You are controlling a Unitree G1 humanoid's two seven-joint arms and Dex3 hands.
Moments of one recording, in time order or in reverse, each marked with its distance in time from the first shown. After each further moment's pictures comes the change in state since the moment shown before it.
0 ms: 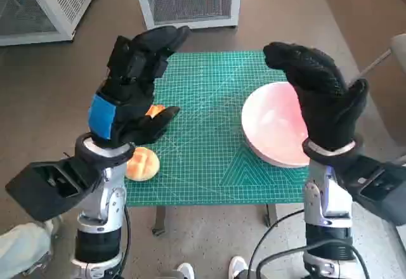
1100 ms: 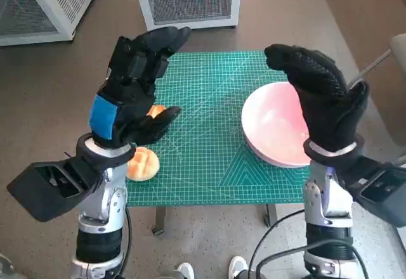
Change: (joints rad) left arm 0.000 -0.008 0.000 0.001 0.004 -0.002 0.000; right arm 0.000 -0.007 -0.014 0.030 0.007 -0.036 0.033
